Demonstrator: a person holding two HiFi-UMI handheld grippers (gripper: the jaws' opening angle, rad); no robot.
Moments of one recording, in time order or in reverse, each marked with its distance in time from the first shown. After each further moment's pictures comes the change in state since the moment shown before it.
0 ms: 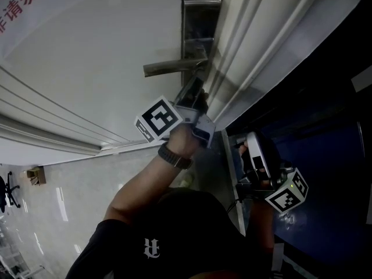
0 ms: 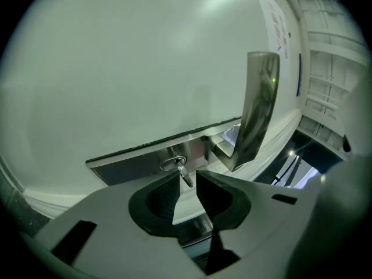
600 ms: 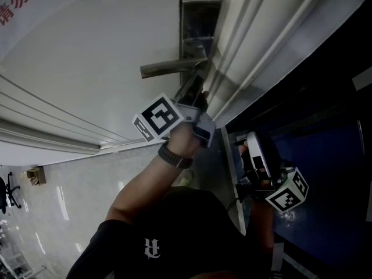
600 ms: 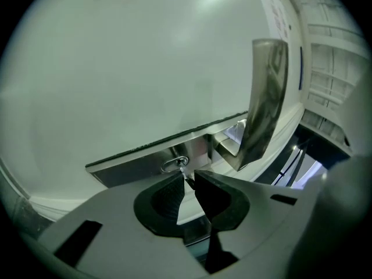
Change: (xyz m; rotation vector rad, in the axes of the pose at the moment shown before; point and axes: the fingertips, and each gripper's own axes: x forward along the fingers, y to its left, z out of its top) left arm 0.007 0.002 0.000 0.039 0.023 0.026; right arm 0.003 -0.008 -0.003 0.013 0.008 -0.013
